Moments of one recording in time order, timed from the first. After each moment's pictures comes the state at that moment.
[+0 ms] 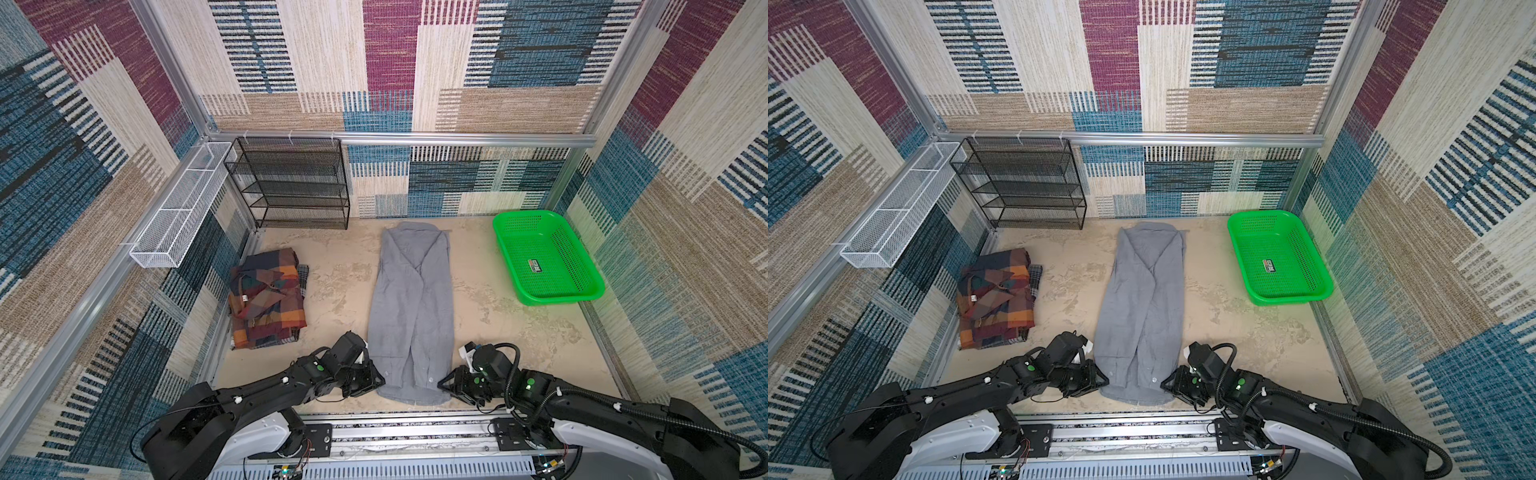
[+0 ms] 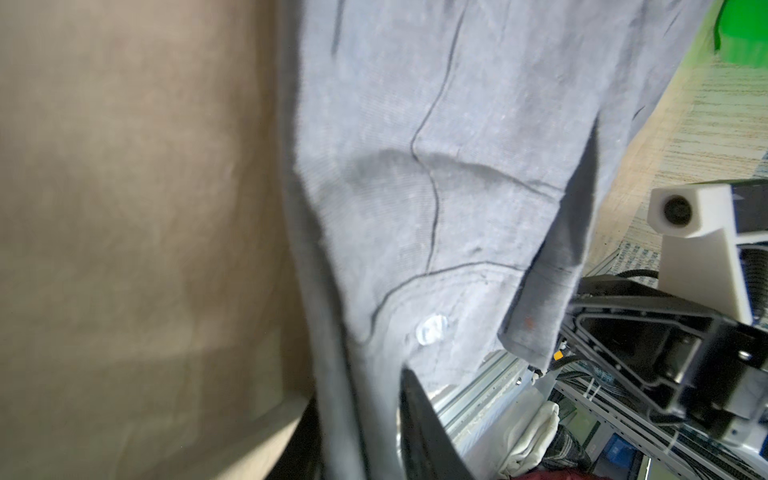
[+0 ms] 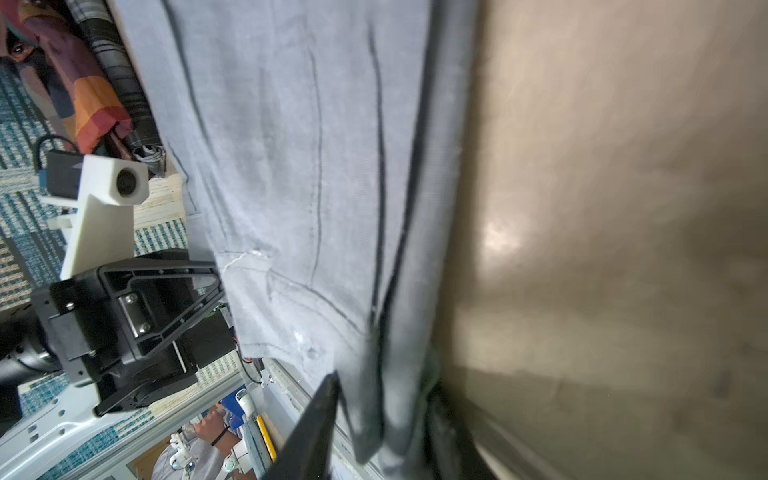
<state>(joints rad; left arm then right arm) -0.79 1.13 0.33 -0.21 0.36 -1.07 0.89 0.87 0.15 -0.09 -0.31 1.30</state>
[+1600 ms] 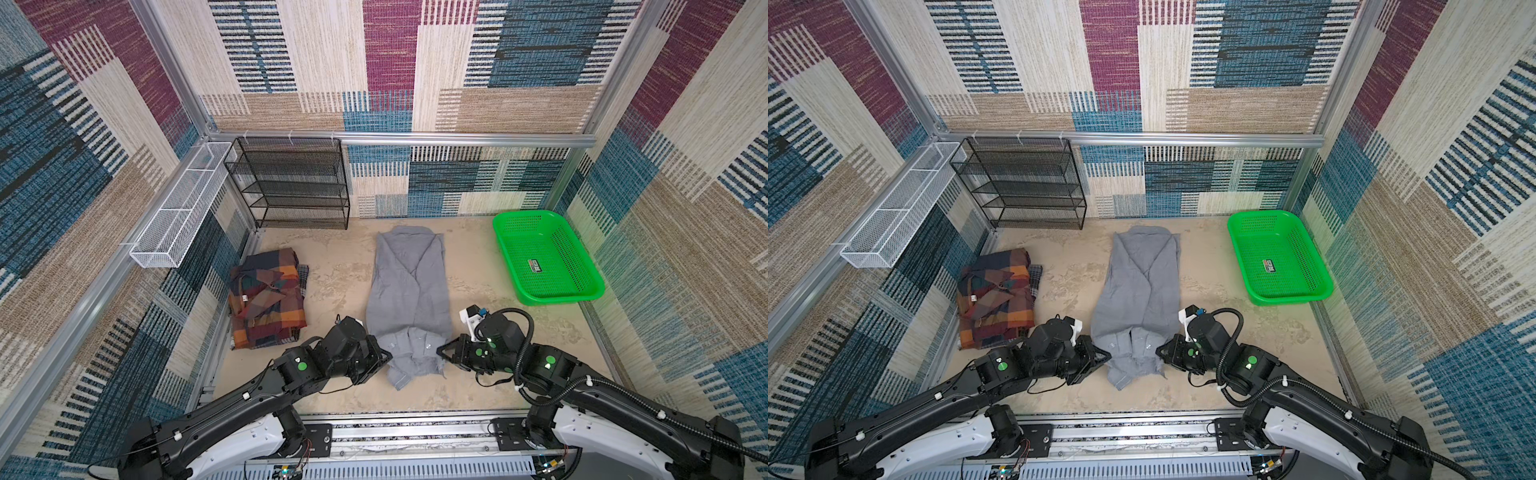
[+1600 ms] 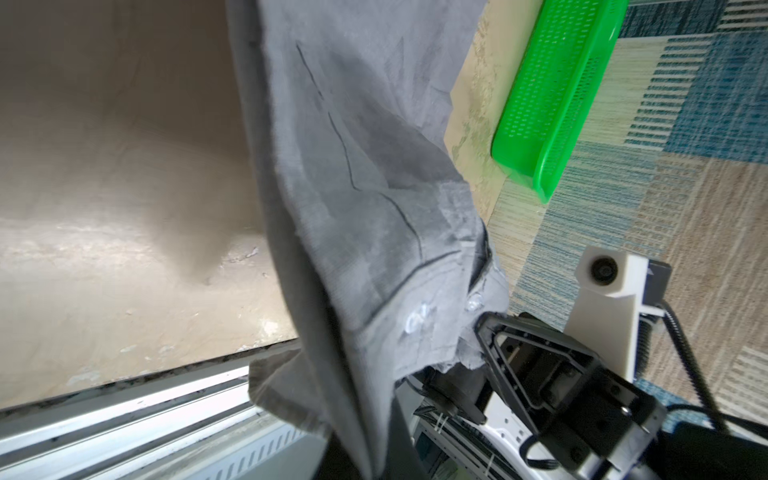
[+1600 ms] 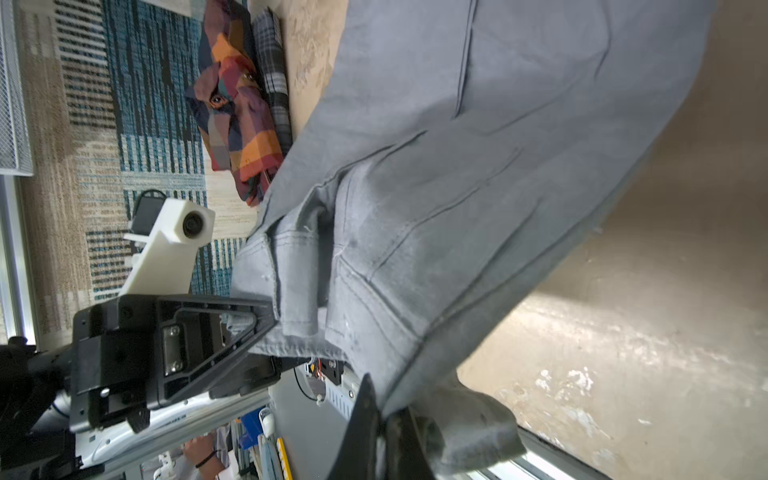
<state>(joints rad) -0.92 0.90 0.65 -0.46 0.15 -1.49 0.85 0.81 0.58 -0.42 -0.21 1.14</state>
